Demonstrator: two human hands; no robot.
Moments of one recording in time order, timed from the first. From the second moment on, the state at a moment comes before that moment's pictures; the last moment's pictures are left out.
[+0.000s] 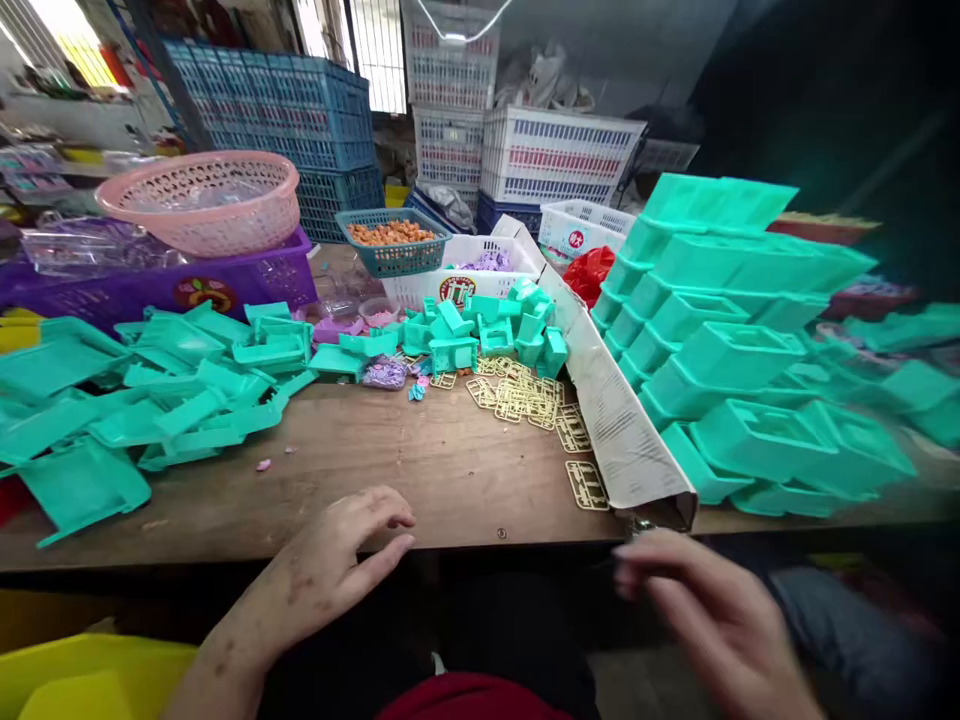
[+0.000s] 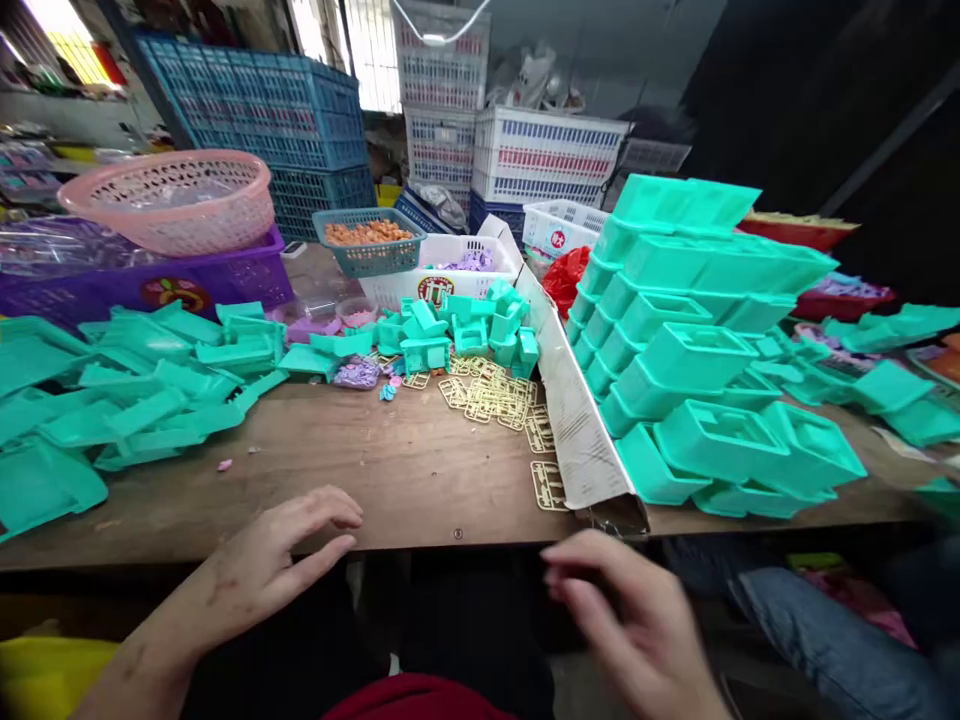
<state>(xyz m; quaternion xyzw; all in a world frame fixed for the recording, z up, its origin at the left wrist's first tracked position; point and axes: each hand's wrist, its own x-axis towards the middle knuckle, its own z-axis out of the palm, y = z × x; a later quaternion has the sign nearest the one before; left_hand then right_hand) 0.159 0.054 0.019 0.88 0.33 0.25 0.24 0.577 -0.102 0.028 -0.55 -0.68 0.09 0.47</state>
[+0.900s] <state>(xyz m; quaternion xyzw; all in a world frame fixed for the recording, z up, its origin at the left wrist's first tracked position) -0.038 0.186 -0.067 0.64 0.57 0.49 -0.14 0.538 0.316 -0.054 -0.68 -0.69 -0.10 0.23</state>
